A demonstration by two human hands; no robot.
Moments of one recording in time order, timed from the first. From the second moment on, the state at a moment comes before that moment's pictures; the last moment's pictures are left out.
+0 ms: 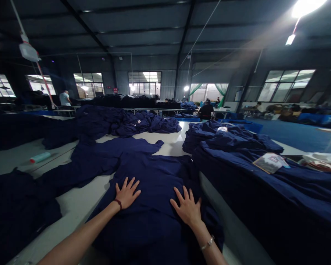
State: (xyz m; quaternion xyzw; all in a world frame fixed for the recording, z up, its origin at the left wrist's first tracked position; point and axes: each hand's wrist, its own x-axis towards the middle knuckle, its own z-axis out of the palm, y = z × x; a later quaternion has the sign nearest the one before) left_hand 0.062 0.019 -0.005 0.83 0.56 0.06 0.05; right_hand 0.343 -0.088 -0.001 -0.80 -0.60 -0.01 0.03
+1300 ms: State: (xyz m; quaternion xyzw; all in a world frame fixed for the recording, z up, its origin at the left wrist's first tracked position) left_hand 0.144 0.167 0.018 0.87 0.47 0.02 0.12; right_hand 0.346 0.072 0.005 -0.78 -0.62 0.05 0.06
